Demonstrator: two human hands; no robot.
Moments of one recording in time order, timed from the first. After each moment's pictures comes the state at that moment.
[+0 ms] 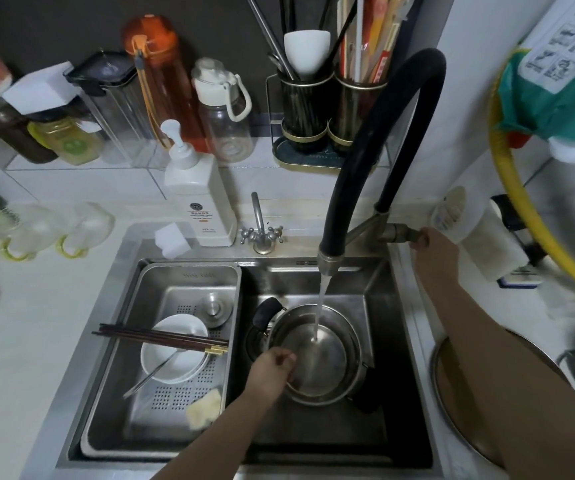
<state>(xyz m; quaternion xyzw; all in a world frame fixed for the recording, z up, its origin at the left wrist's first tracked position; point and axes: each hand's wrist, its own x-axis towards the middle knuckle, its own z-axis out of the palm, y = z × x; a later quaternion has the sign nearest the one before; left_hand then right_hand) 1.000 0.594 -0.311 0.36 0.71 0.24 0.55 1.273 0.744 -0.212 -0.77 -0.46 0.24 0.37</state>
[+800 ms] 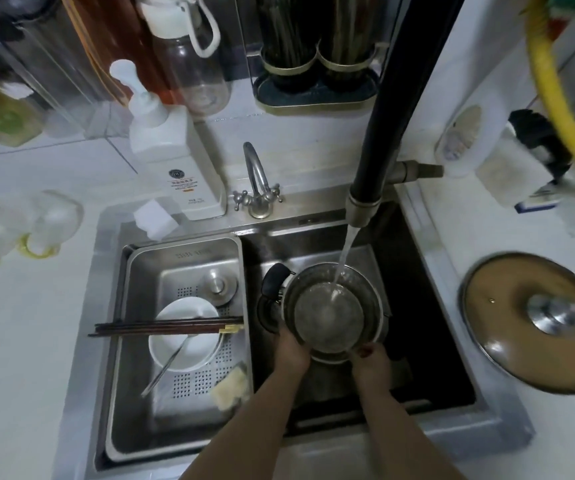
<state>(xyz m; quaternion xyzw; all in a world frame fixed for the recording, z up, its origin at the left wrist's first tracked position) 0.993 0.590 -0.342 0.41 0.73 0.22 0.51 1.114 0.548 -0.353 -0.84 -0.16 0.43 0.29</state>
